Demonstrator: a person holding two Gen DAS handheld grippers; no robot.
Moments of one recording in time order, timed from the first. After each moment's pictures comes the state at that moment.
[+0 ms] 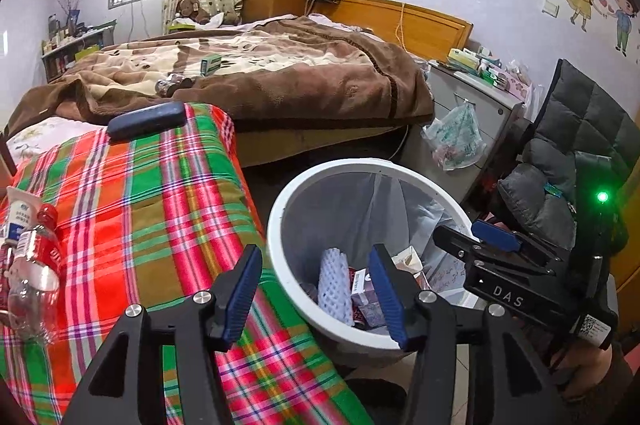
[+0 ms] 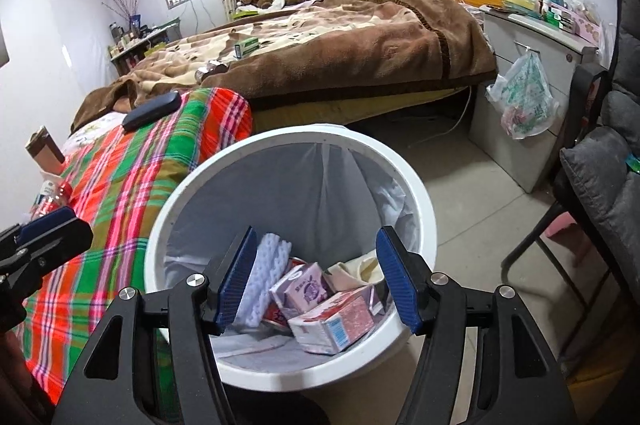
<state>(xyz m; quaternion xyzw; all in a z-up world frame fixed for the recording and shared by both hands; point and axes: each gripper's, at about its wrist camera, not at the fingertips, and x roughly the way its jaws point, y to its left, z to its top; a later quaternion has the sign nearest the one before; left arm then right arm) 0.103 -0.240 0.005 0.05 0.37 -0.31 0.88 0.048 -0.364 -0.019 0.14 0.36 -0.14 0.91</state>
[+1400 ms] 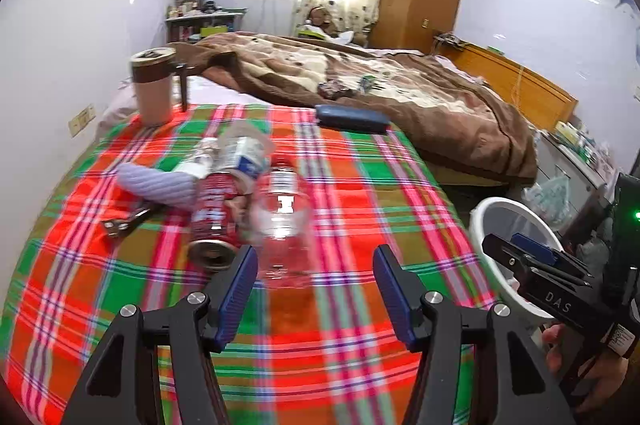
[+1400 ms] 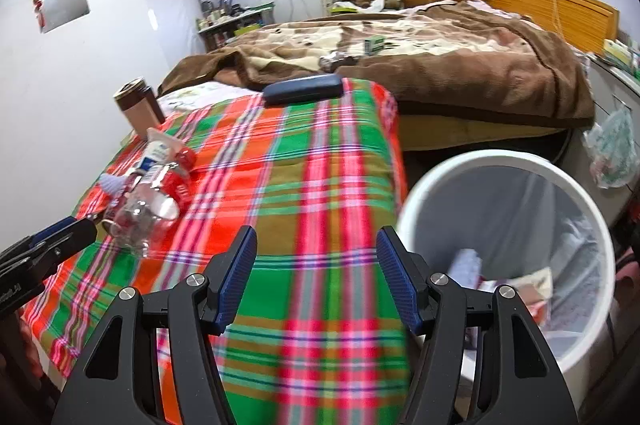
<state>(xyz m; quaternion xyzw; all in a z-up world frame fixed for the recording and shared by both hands) 0.110 -0.013 0.011 -0.04 0.35 -0.12 0.93 0.097 -0.219 -0.005 0.10 0.35 0.00 0.93</state>
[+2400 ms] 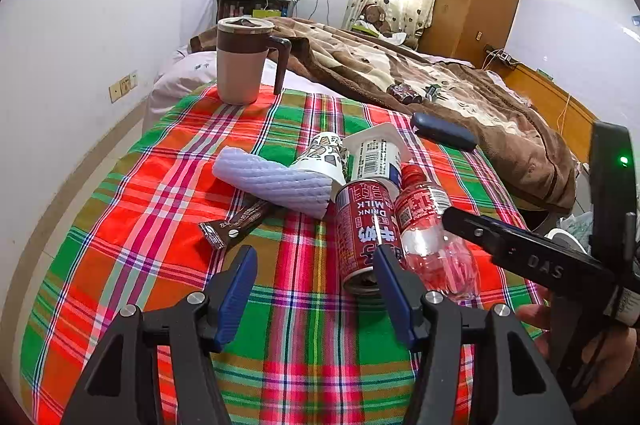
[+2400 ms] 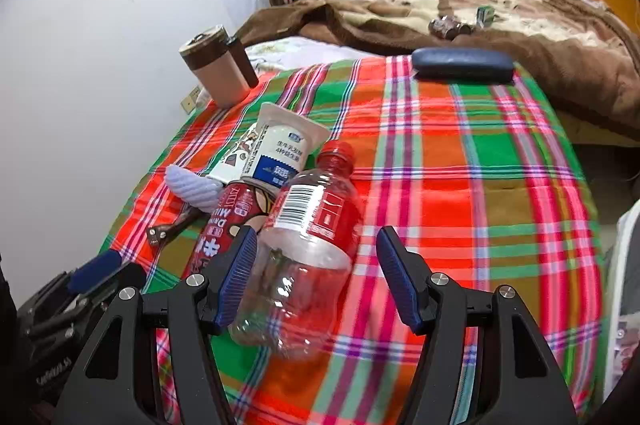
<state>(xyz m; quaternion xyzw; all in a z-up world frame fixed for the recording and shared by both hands) 0.157 0.096 -0.015 -0.08 0.38 -0.05 0.92 0.192 -0.094 -0.014 0.11 0.42 0.12 0.89</state>
